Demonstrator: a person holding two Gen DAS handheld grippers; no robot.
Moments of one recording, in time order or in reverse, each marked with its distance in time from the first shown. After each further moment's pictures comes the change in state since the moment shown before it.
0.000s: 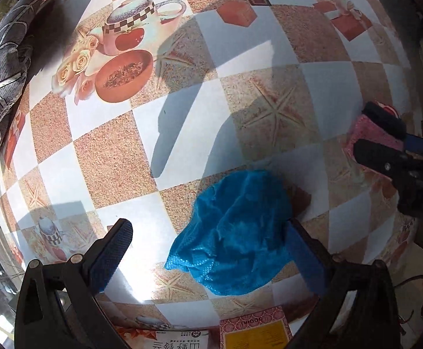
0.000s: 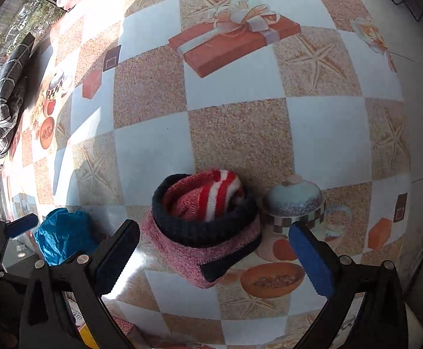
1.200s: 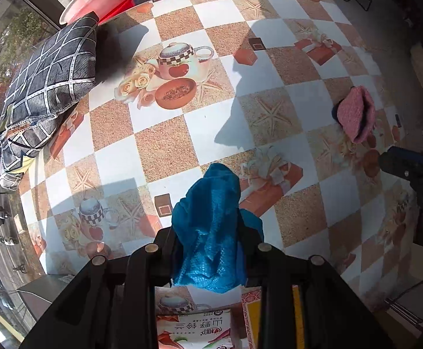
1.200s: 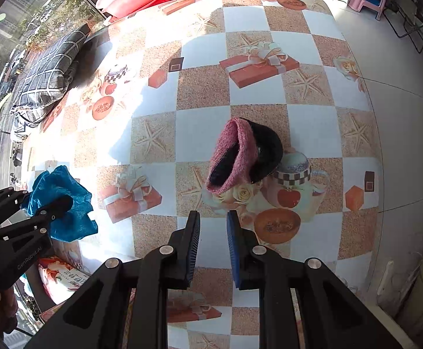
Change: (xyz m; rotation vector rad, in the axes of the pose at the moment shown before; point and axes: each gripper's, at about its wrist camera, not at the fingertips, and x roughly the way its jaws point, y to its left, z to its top) left arm -0.078 0.017 -0.071 -0.010 -0.241 0.039; right arm -0.057 0.071 -0.051 -0.103 -0.151 0.019
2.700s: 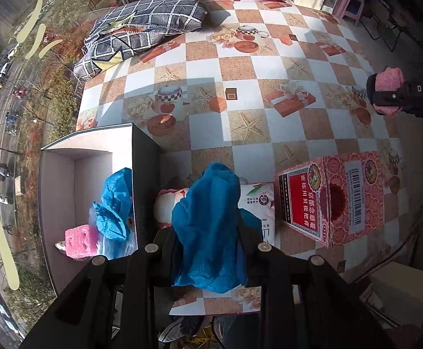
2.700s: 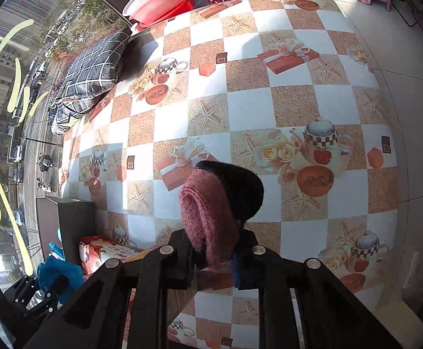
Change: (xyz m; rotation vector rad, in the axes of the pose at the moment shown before) left arm -0.073 0.055 -0.203 -0.208 -0.083 0.047; right arm -0.059 0.032 -0.062 0.017 -0.029 0.154
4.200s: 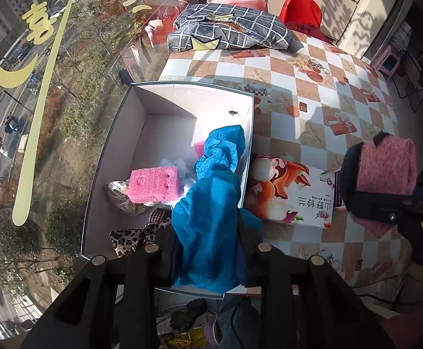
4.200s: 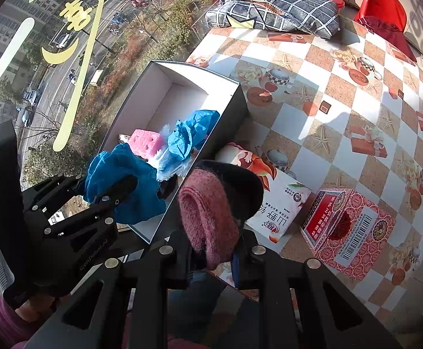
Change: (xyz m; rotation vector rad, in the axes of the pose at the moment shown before) left arm -0.033 0.118 -0.090 -0.282 -0.096 0.010; right arm 0.007 0.273 -0.143 -0.541 0.158 0.045
